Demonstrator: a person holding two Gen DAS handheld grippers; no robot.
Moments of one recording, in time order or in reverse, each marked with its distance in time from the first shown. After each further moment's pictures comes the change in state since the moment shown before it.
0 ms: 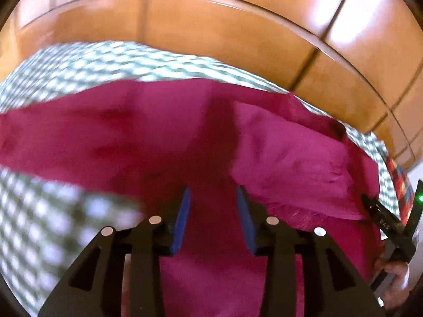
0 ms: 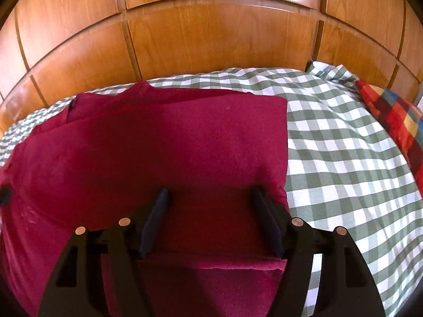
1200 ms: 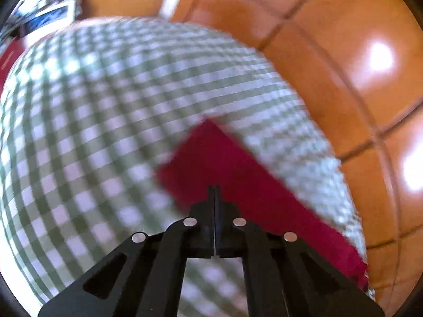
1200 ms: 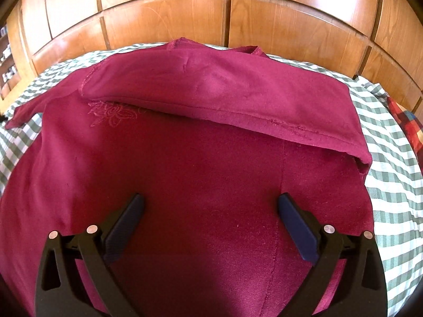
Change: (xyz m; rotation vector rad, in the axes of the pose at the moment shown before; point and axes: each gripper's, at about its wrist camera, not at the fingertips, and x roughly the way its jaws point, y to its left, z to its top) left arm -0.086 0.314 0.049 -0.638 -0.200 0.190; right arm -0.050 0.089 -0.090 -0.206 0.023 0.132
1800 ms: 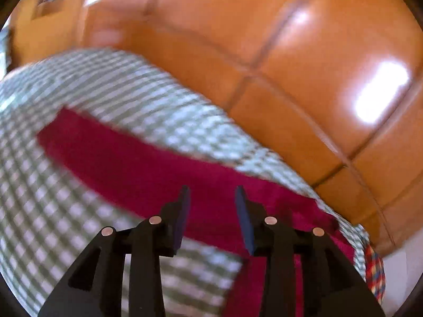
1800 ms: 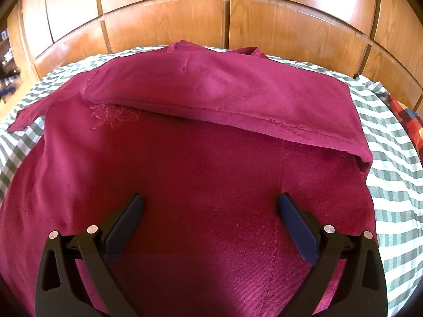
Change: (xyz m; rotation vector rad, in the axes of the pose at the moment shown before) left arm -0.050 -0.121 -0.094 0.254 -0.005 -0.199; right arm -0.002 -0.002 0.000 0.014 -0.013 0.015
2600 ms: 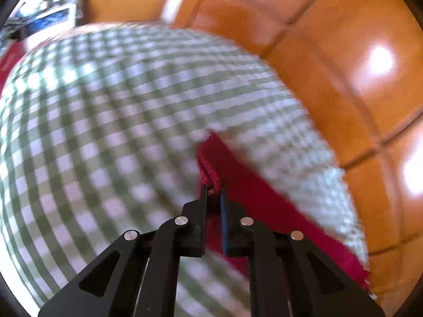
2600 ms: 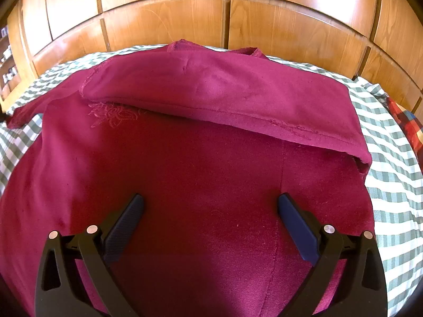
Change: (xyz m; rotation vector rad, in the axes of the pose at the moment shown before) left arm 0.035 0.167 0.082 -0.267 -0.014 0.200; right arm 0.001 0.001 0.001 -0.010 0.002 -0.015
